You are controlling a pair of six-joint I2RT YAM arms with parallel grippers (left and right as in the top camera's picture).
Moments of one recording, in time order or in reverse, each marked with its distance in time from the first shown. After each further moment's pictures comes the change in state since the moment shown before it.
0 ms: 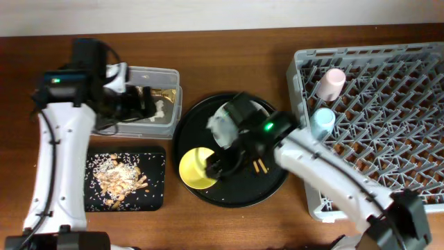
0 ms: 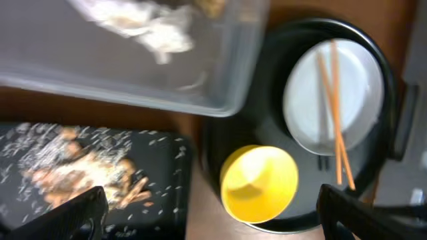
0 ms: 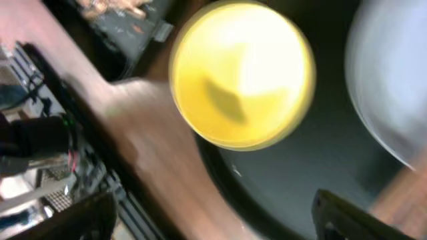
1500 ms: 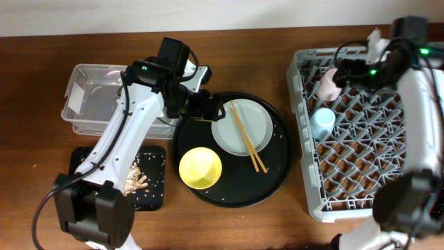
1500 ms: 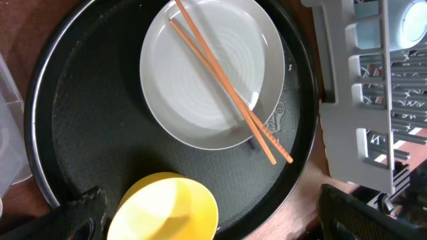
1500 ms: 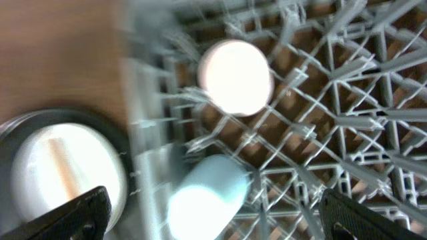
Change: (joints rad) left arm -0.343 0.212 0.000 0.206 0.206 0.066; right arm -0.919 0.145 0.480 -0.225 0.200 -0.100
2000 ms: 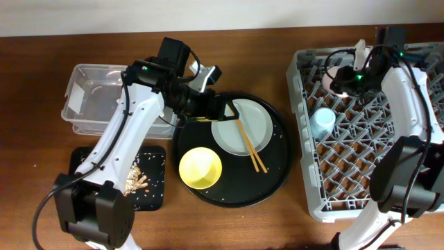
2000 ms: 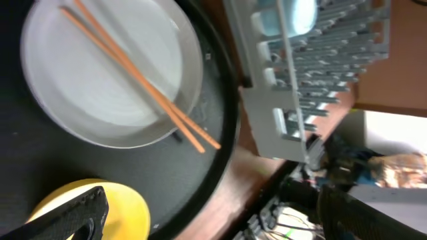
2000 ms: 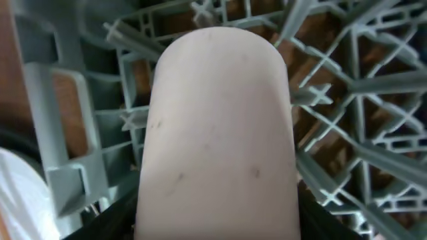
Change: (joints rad) left arm 0.000 0.000 0.000 0.000 0.263 0.000; right arm 0.001 0.191 -0.106 0.209 0.053 -0.021
